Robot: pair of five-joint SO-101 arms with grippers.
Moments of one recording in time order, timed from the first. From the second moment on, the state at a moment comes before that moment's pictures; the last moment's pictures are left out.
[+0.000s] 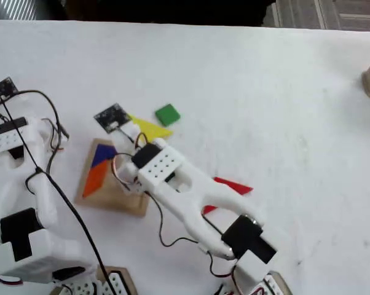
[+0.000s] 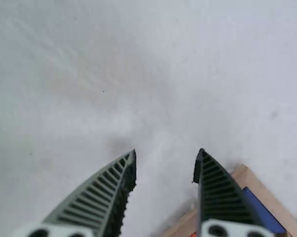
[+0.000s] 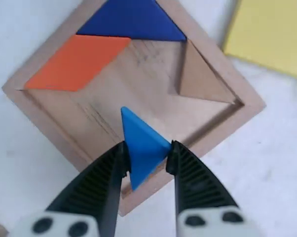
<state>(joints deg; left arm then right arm) -28.3 1.8 26.2 52.4 15.3 -49.5 7.6 15.8 56.1 -4.9</state>
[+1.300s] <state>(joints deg) -17.9 -15.3 43.3 51.1 8.6 -13.3 -19.8 47.7 60.7 19.6</state>
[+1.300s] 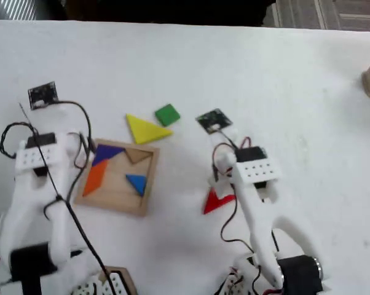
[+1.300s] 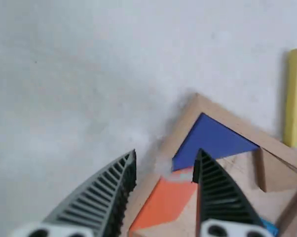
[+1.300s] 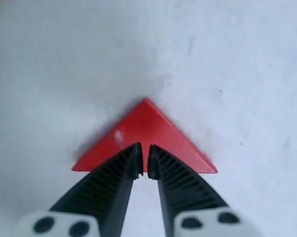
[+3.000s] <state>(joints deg) 16.5 -13.8 54.3 49.1 9.9 -1.1 -20.4 56.3 52.2 27.9</state>
